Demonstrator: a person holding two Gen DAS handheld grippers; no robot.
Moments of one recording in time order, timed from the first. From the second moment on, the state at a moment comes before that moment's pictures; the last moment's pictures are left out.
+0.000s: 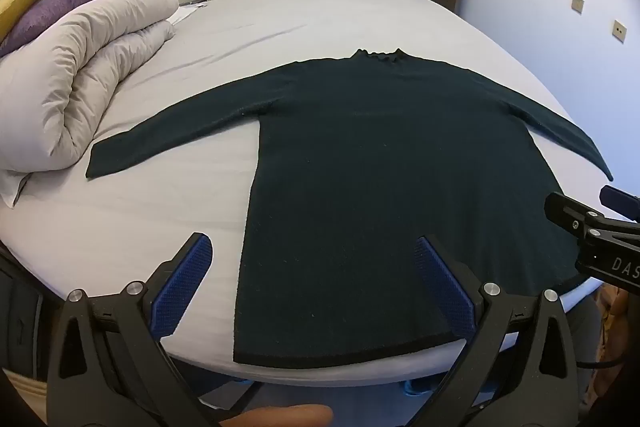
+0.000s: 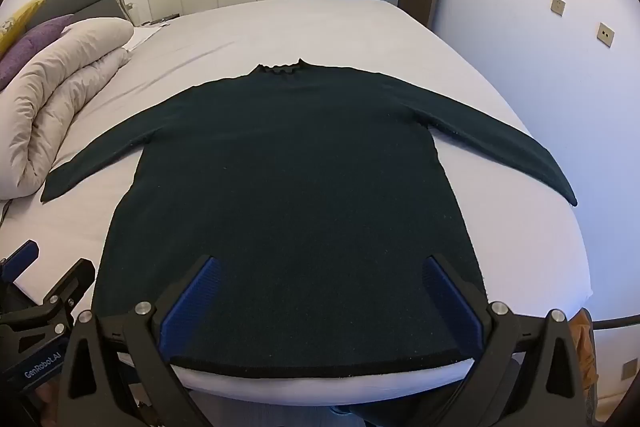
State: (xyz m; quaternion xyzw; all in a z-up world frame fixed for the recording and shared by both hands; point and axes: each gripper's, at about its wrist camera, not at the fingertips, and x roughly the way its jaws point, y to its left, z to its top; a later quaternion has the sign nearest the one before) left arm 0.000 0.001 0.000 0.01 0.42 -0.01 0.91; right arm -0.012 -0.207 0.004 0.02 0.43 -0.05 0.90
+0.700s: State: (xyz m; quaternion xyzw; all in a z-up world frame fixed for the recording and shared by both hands) left arm 0.002 0.008 -0.006 0.01 0.42 -0.01 0.91; right arm -0.014 -0.205 0.001 0.02 0.43 -0.05 0.90
